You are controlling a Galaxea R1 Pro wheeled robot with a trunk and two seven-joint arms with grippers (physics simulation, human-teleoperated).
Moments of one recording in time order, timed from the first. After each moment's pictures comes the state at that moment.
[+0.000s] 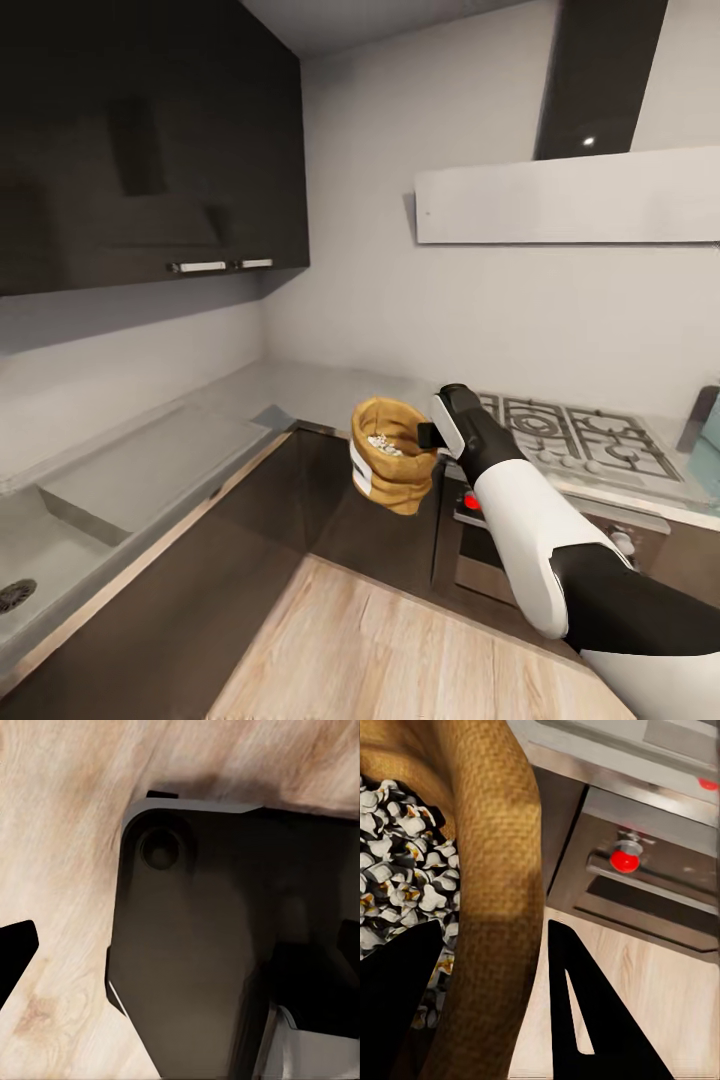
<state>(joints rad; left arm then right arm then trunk) 0.00 -0.04 0.01 -0.04 0.12 -0.11 0.05 -1.13 0.17 0.02 -0.61 -0.16 1.02 -0.38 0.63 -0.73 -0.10</state>
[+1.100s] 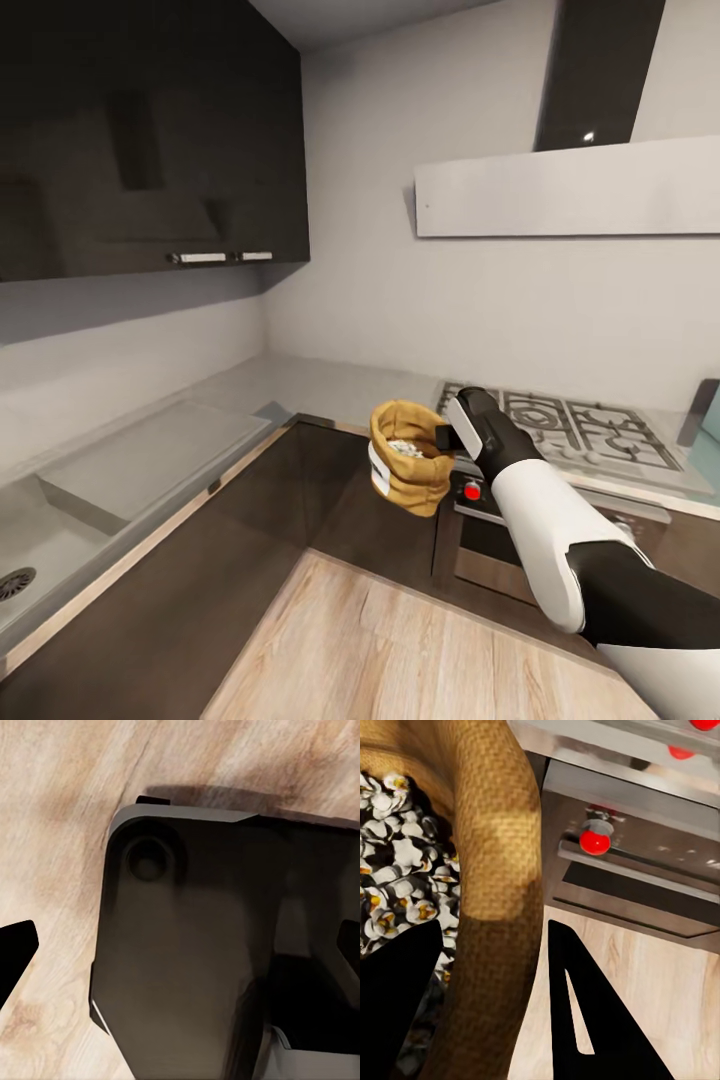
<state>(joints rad) 0.00 -0.05 0.01 -0.04 0.12 -0.12 0.06 -1.14 0.10 0.02 -0.58 -0.17 1.00 -0.38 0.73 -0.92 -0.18</state>
